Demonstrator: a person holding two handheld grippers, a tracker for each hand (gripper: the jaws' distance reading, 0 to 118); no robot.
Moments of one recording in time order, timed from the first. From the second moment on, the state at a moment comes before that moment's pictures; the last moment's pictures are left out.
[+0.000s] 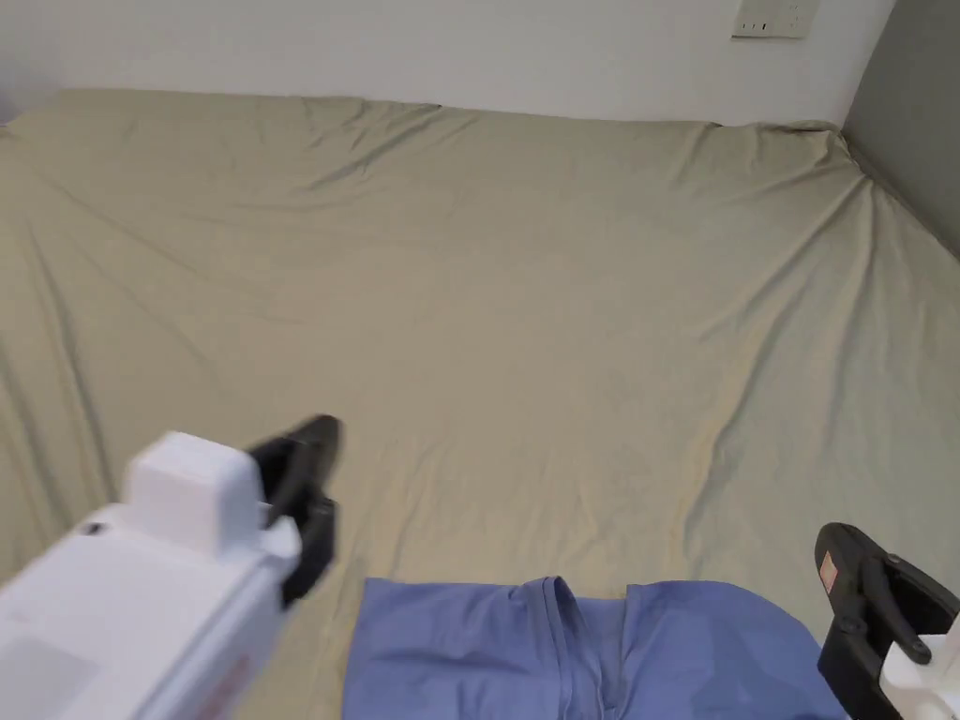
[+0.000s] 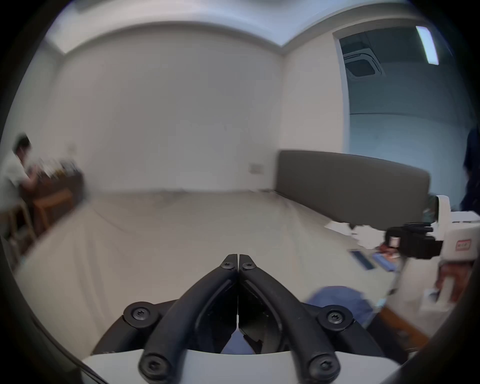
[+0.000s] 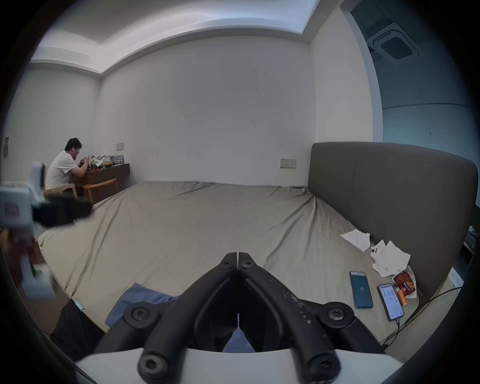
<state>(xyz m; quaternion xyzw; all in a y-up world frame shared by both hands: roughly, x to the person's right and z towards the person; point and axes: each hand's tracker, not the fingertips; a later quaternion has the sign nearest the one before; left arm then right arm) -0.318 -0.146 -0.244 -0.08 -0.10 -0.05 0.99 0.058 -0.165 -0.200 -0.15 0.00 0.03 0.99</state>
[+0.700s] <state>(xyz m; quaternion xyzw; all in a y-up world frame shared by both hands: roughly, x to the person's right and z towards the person) -0.401 -0.191 -0.212 -0.14 0.04 -0.04 0.99 0.048 -0.176 -0.216 -0.12 -0.04 0.06 0.99</state>
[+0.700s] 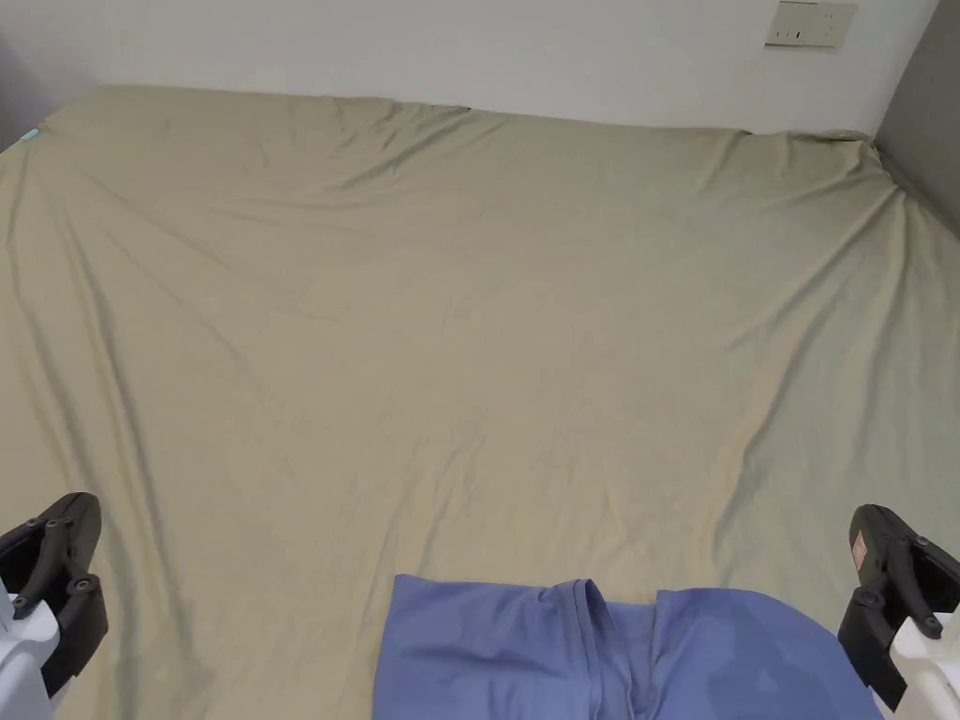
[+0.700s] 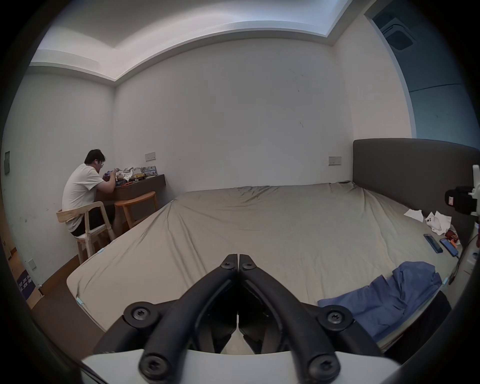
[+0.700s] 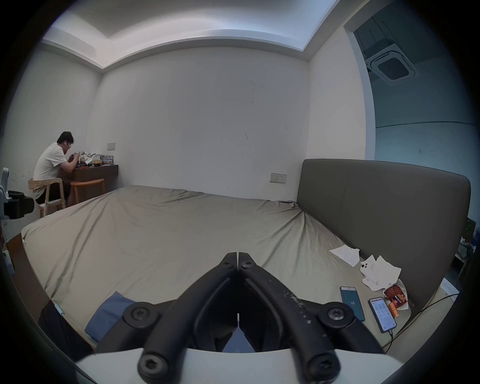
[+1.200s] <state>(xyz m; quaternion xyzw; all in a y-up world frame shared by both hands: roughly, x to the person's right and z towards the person) -0.363 -0.351 -0.354 -0.53 -0.24 0.27 0.77 0.040 -0.175 -0.206 -0.14 0.01 0.03 0.99</state>
